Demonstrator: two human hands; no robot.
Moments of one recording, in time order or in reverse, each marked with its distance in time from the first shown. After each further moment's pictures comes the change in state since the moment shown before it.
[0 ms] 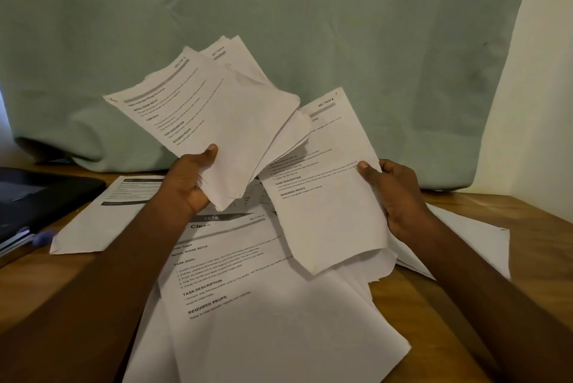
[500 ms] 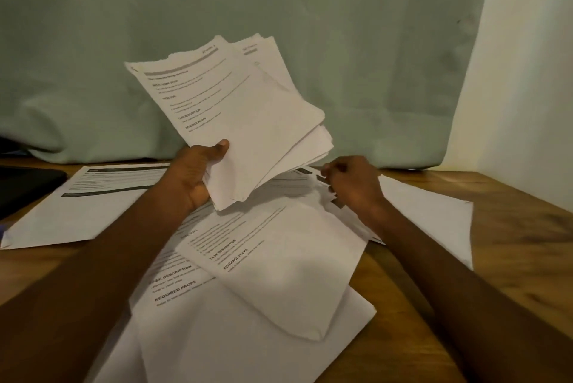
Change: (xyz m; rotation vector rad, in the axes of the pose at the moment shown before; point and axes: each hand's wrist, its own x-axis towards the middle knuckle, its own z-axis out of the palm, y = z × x) left_hand -0.012 -0.027 0.037 0.182 -0.041 -0.074; right_hand -0.002 0.022 0.004 -0.654 -0.002 -0.083
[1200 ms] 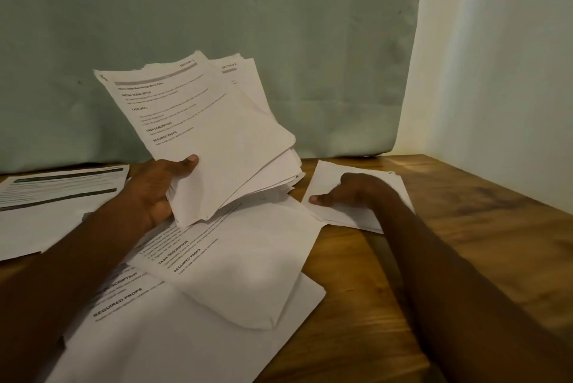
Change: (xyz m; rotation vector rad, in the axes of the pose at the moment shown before) left_hand -0.004 -0.027 0.013 -0.017 -0.105 -0.039; right_hand 0.038 0.072 -0.066 -0.560 -0.388 0.393
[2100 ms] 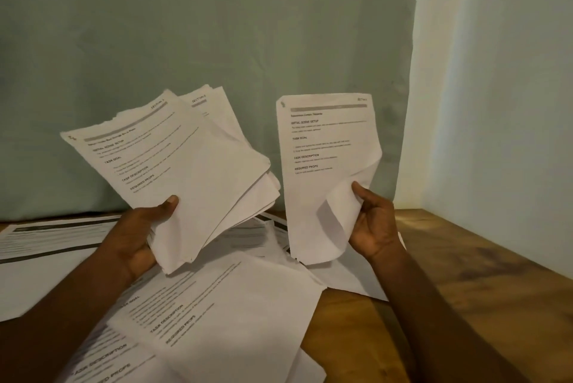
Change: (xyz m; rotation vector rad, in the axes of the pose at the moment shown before) left_hand -0.003 0.022 -0.008 0.013 0.069 0.094; right_hand -0.027 -0.002 -0.022 2.009 -0.198 -0.468
